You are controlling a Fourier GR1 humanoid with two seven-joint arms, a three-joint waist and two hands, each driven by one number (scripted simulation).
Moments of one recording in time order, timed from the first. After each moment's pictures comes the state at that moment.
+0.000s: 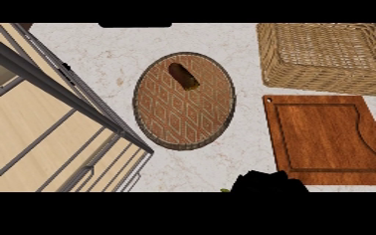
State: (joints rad) left arm -0.20 0.28 0.17 -1.40 0.06 -0.07 0.20; right arm 0.22 0.00 0.59 -2.33 0.80 0.22 0.34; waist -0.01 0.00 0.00
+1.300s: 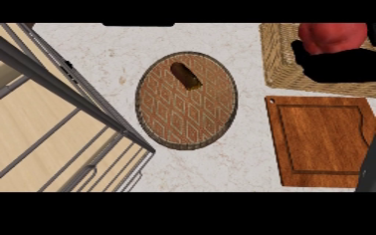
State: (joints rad) left arm -0.22 0.27 0.18 -1.40 0.05 -0.08 0.23; right arm -0.78 -0.20 -0.13 -1.94 0.68 0.32 0.76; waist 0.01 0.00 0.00
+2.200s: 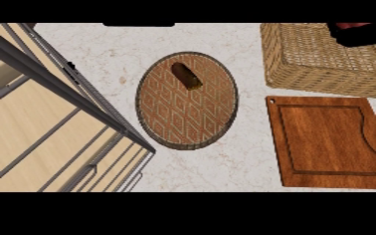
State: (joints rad) left arm -0.21 0.25 0.17 -1.40 0.03 -0.07 0.20; right arm -0.75 -0.40 -0.34 -1.33 0.61 0.10 0.21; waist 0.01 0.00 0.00
